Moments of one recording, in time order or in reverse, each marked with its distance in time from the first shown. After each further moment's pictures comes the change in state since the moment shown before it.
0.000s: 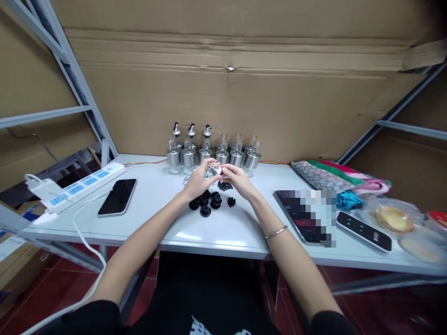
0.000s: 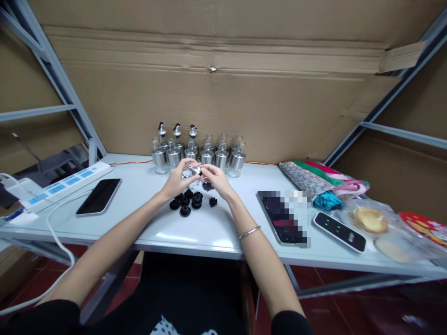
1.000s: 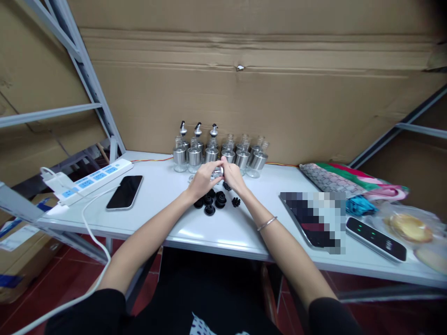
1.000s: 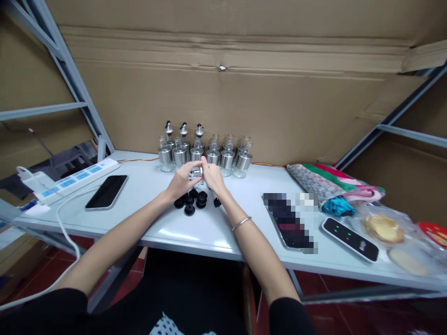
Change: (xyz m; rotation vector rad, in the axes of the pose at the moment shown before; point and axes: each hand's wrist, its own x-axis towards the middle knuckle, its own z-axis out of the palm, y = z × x) left_hand -0.004 -0.015 0.001 0.348 0.051 0.258; right_hand 0.024 -0.001 0.025 -0.671 0.201 -0.018
